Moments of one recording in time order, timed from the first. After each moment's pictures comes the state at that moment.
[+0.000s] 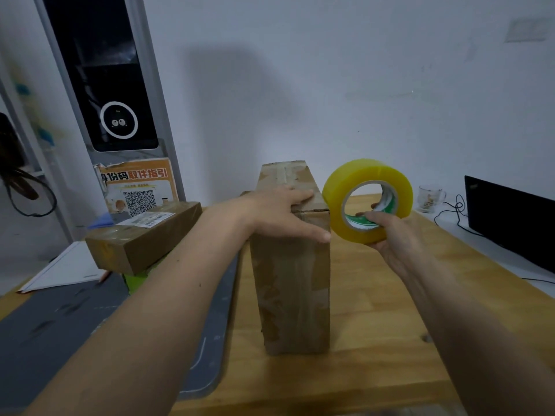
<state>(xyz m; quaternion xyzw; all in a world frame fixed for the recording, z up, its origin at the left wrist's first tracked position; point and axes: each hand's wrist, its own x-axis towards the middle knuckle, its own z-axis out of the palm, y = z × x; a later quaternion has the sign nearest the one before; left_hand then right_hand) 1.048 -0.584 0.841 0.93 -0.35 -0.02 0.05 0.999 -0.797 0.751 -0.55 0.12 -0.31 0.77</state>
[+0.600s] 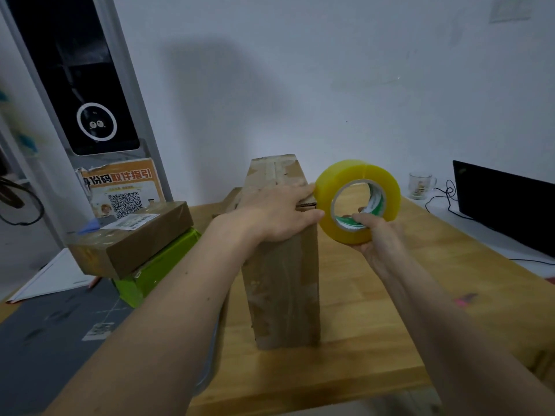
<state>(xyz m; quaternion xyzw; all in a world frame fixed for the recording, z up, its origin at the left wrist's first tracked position) 1.038 -0.618 0.825 0.92 -0.37 0.06 0.07 0.996 -0.800 0.727 -0.48 0.14 -0.30 0.81</state>
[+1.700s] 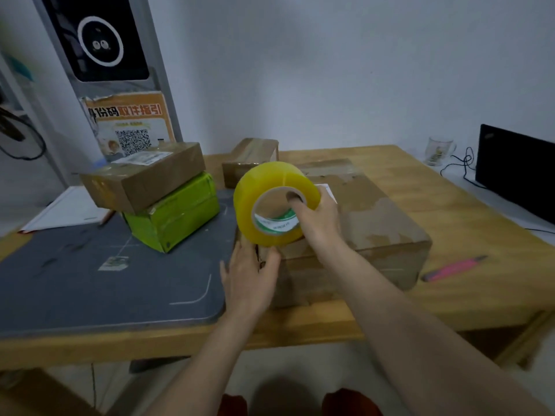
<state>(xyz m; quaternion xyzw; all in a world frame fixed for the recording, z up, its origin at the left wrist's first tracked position) 1.002 -0.549 0.614 0.86 -0.06 0.06 0.50 1.015 -0.679 0.686 -0.74 0.10 -0.25 0.61</state>
